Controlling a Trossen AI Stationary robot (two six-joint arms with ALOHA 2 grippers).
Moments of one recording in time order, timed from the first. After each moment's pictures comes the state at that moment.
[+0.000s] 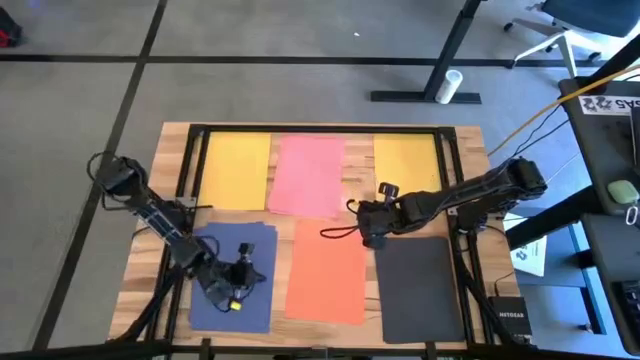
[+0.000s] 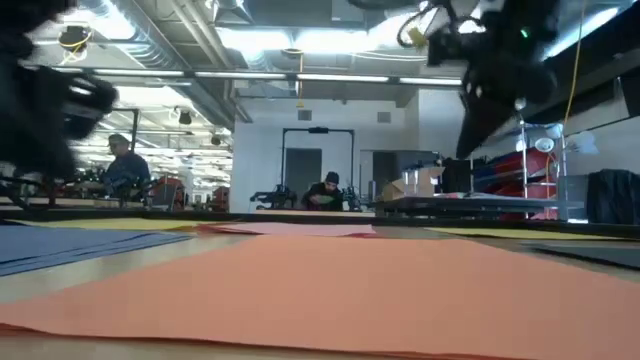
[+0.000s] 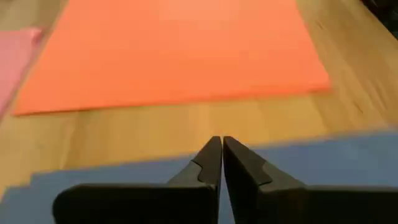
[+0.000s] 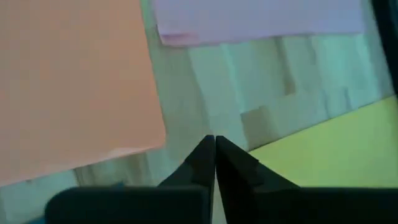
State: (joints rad) left arm -0.75 1.48 0.50 0.26 -0.61 -0.34; right arm 0.24 1.48 0.94 -0.74 0.43 0.42
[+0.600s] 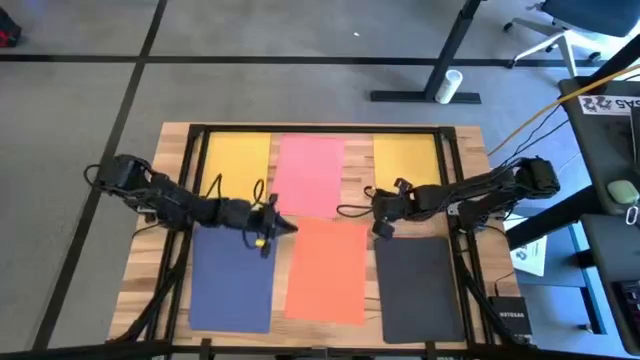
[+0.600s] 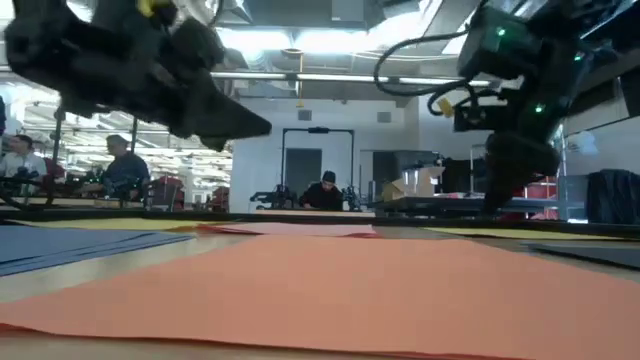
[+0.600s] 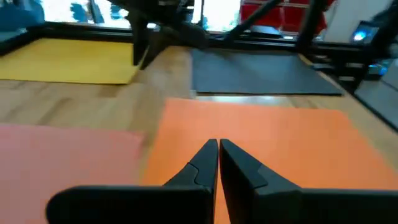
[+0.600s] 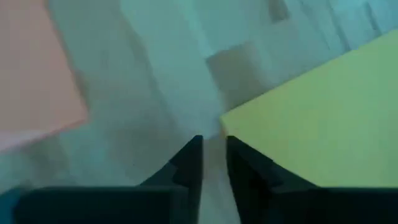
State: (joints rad) left arm -0.07 1.48 0.33 0.89 -0.06 -0.06; right arm 0.02 1.38 0.65 -0.51 0.37 0.39
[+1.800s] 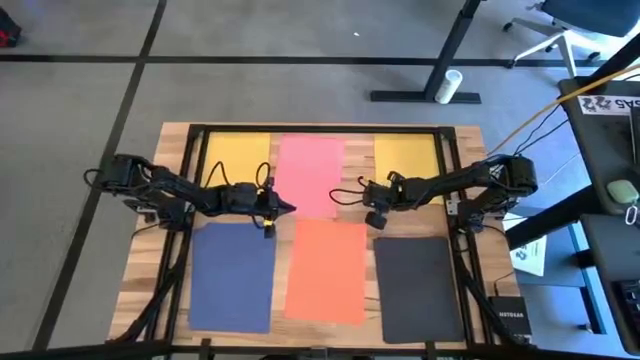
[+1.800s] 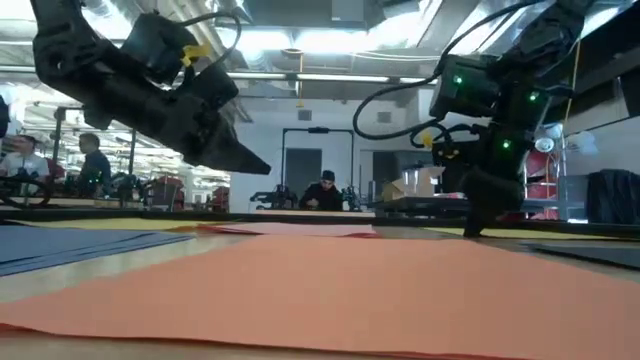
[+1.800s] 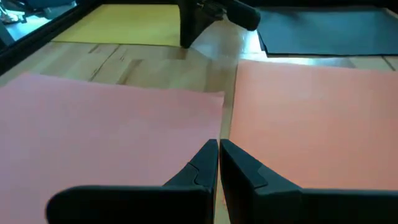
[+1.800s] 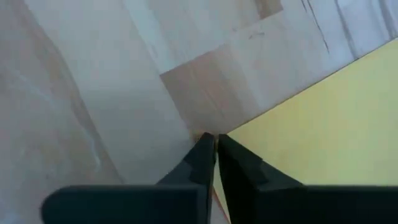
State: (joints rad) left arm 0.07 1.48 0.33 0.77 -0.05 0.03; right arm -0.11 1.57 0.67 -0.40 0.35 0.28
